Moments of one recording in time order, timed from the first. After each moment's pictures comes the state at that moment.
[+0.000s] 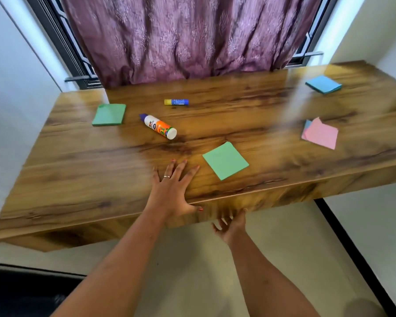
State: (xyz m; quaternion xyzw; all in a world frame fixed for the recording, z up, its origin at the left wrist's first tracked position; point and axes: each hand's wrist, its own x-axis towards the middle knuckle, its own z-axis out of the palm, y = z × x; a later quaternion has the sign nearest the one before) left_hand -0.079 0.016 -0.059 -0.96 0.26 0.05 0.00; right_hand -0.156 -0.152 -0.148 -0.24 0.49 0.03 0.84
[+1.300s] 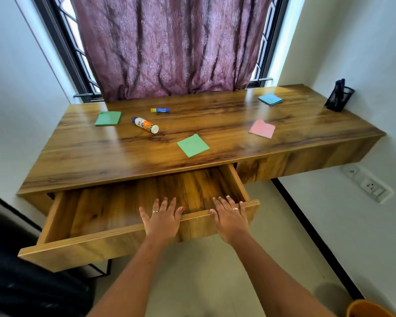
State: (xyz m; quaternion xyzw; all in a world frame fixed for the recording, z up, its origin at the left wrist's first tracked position) left_hand -0.294 -0.008 -0.059 -0.98 0.09 0.14 -0.07; right_hand -0.344 -0.197 -0.069 -0.99 0.09 0.05 0.11
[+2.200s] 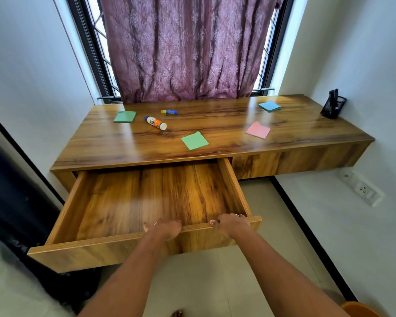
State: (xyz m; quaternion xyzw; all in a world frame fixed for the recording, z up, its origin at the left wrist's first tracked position) left_hand -0.386 -0.010 -0.053 -0.94 0.02 0.35 -0.06; right_hand -0.424 -0.209 -0.034 -0.96 0.07 0.25 0.10
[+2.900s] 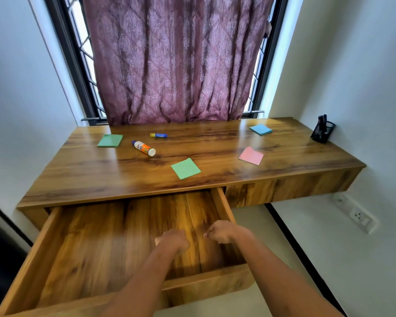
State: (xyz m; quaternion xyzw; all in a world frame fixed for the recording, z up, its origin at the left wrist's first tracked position) left_hand -0.304 -0.072 -0.044 -0.95 0.05 0.27 -0.13; right_hand -0.328 -0.234 -0.006 -0.92 0.06 0.30 0.24
